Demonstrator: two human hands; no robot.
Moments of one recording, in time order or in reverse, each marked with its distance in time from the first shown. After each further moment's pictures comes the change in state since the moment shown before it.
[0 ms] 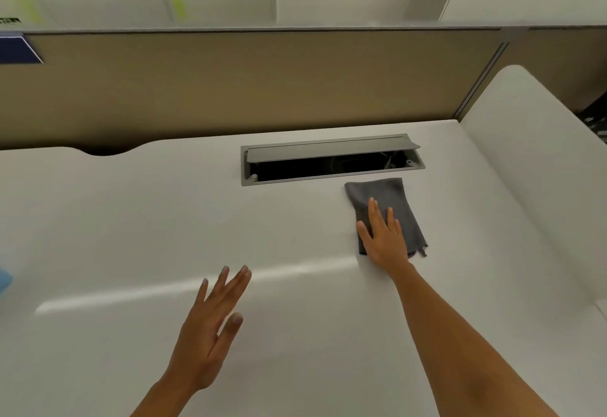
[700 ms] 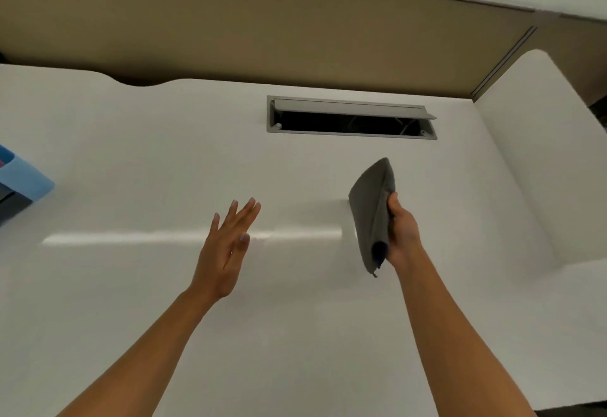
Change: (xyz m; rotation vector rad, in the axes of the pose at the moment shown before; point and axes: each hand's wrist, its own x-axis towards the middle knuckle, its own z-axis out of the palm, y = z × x) left_hand -0.032 -0.012 -0.010 -0.189 0.152 -0.068; right_hand -0.135 -0.085 -0.045 1.482 -0.042 0.604
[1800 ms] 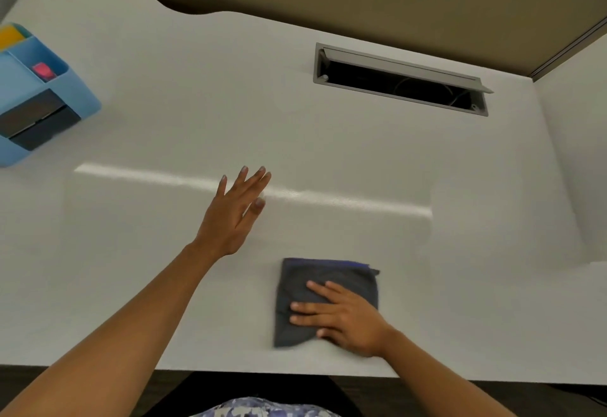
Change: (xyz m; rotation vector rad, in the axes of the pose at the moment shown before) left_hand -0.049 -0.041 -0.036 0.213 -0.112 -0.085; right_hand -0.091 0.189 -0.056 -1.760 -1.168 -1.019
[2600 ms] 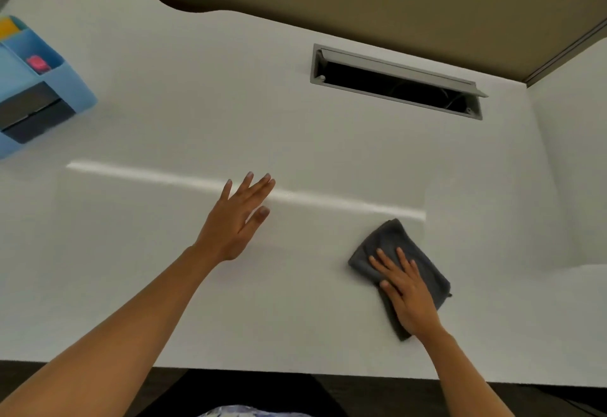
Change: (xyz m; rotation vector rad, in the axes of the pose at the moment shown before) left_hand -0.007 0.010 0.013 0.013 -0.044 0.034; right_hand -0.079 0.065 -0.022 0.216 0.285 0.669
